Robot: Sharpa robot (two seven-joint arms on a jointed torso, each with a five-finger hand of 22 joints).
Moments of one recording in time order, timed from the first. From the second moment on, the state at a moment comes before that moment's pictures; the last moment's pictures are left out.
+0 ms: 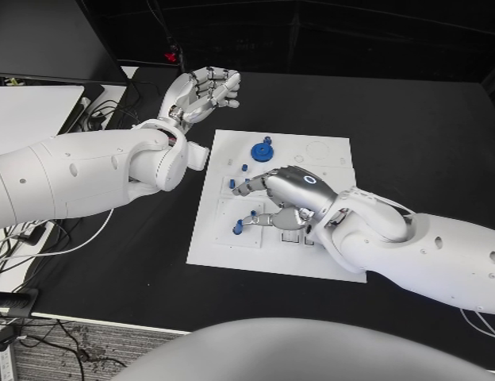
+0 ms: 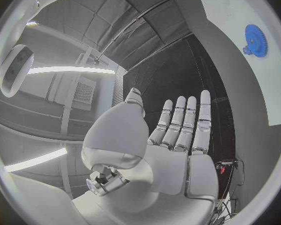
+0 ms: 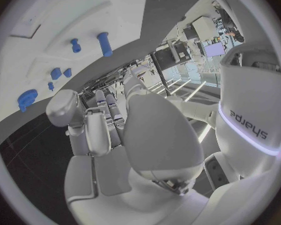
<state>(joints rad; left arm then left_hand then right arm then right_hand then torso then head) 1.33 -0.76 -0.24 1.37 -0.11 -0.48 0.68 1.25 0.08 -0.16 0.29 0.20 0.48 0.16 0.56 0.07 0.59 0.23 0.55 0.07 0.46 0.21 0.71 0.13 0.15 0.72 0.28 0.09 0.58 1.05 -0.69 -0.04 1.71 -1.58 -0.52 0.09 1.52 -0.12 0.12 0.28 0.06 0.86 0.22 0.07 0.07 0.94 0.15 0.12 0.07 1.47 0.05 1.41 1.16 0.10 1.37 0.15 1.07 1.21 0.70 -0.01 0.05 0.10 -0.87</state>
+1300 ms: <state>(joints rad) 1.32 -0.72 -0.24 1.33 -0.11 -0.48 0.68 1.25 0.08 -0.16 0.29 0.20 0.48 0.16 0.56 0.07 0.59 0.23 0.55 0.07 0.46 0.21 0.71 0.13 0.15 0.72 0.28 0.09 0.58 1.10 -1.22 -0.09 1.95 -0.82 -0.39 -0.10 1.17 0.03 -0.24 0.29 0.29 0.57 0.17 0.74 0.26 1.47 0.10 1.57 1.31 1.47 0.04 1.57 1.31 0.05 1.46 0.14 1.41 1.31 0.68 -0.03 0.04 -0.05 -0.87</state>
